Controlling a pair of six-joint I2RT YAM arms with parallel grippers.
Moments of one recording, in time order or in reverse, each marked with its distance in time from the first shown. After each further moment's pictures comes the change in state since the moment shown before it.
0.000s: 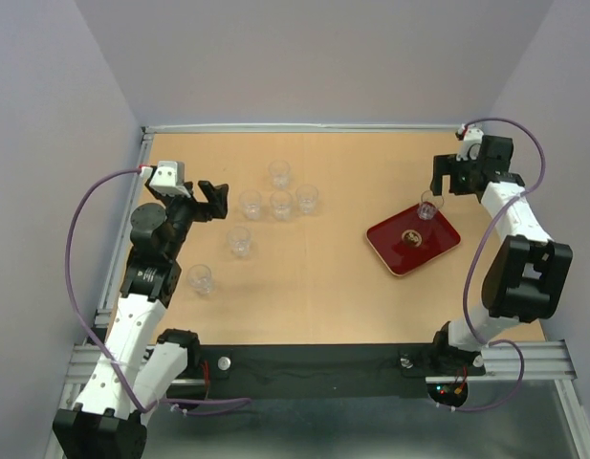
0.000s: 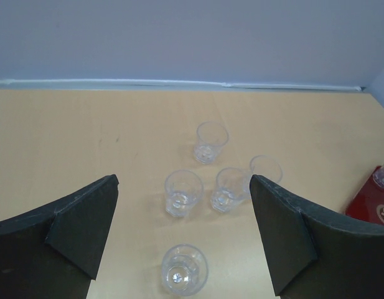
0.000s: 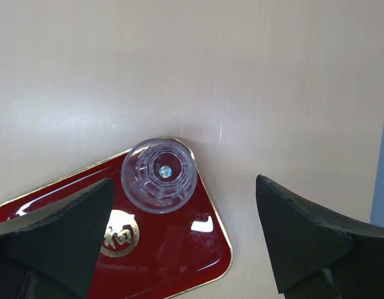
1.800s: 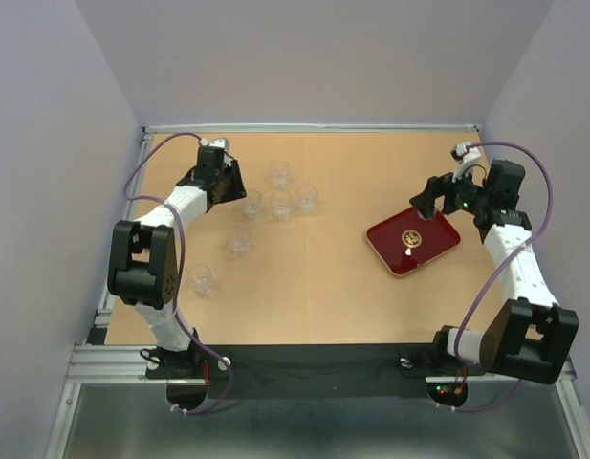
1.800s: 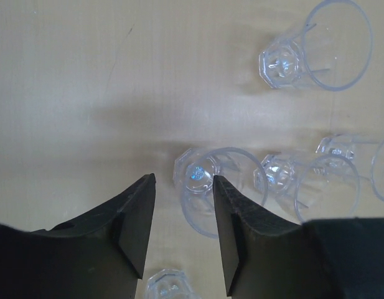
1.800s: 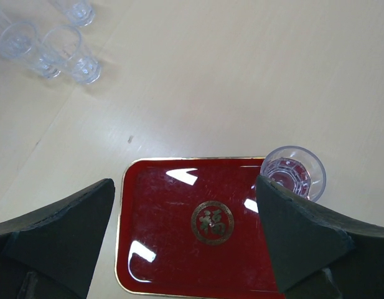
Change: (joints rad) left arm -0.026 0.955 0.442 -0.230 -0.024 -0.169; right arm -0.011 -0.391 -0.310 0.134 -0.505 -0.014
